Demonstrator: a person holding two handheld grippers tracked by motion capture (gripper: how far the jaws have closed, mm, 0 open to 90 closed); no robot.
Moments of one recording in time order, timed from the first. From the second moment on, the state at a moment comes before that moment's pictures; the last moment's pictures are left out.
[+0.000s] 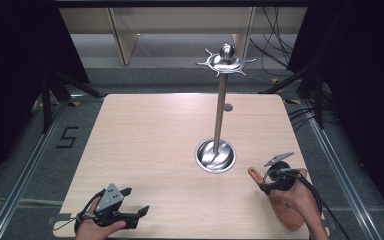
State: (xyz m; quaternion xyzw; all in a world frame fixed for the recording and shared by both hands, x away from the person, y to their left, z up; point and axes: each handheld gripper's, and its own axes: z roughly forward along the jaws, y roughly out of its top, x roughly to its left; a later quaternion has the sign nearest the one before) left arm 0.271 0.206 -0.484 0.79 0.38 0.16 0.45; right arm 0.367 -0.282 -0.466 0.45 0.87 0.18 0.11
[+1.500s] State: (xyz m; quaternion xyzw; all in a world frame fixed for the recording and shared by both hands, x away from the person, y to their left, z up) left arm 0.274 0.206 -0.486 0.80 0.38 0.16 0.44; right arm 0.397 -0.274 -0.476 0.44 0.89 0.11 0.06
